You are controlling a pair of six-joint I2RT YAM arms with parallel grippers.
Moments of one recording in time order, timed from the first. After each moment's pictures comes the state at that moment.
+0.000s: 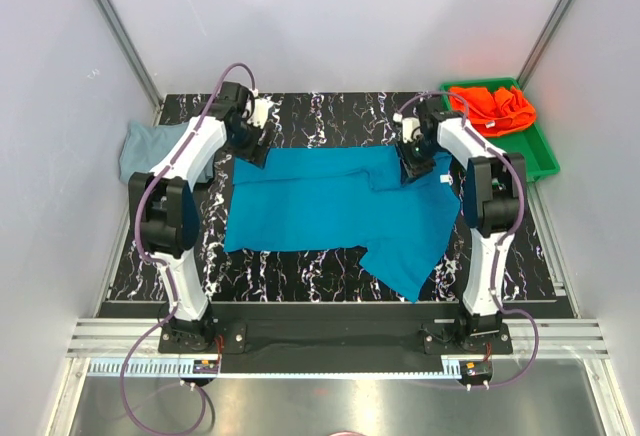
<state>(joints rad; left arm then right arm) -0.19 1.92 1.68 -0.86 0.11 0.24 0.14 2.16 1.71 -0.84 -0.28 -0.21</state>
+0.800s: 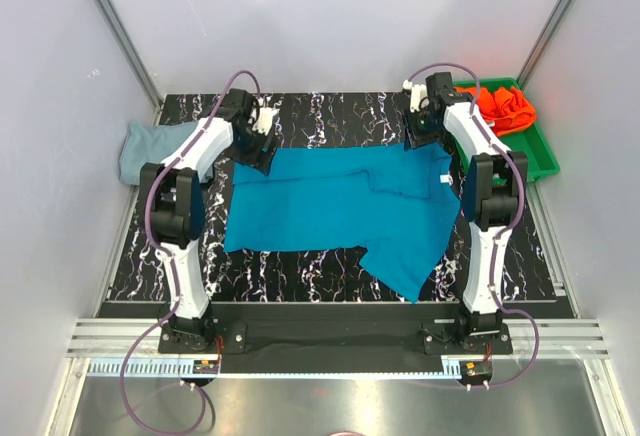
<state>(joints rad) -0.19 2.00 1.69 -0.85 0.15 0.23 0.11 2.19 1.93 -0.80 -0.25 -0.17</state>
